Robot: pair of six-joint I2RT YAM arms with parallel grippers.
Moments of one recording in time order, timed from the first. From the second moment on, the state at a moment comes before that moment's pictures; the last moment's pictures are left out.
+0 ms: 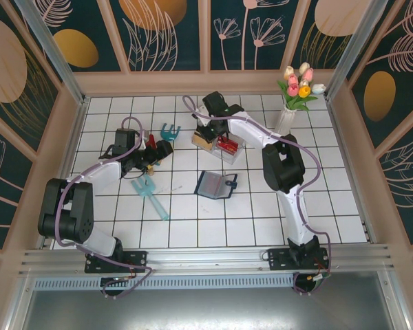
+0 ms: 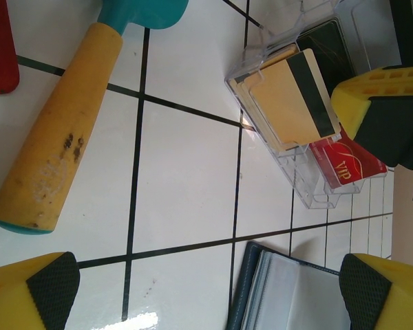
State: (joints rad) left arm -0.16 1.54 0.80 -0.07 0.55 -0.68; right arm 0.58 2.26 1.94 -0.71 -0.12 -0.21
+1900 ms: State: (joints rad) left arm -0.35 1.59 0.75 0.00 0.56 -0.80; right arm 0.86 1.58 0.96 -0.53 0.09 1.31
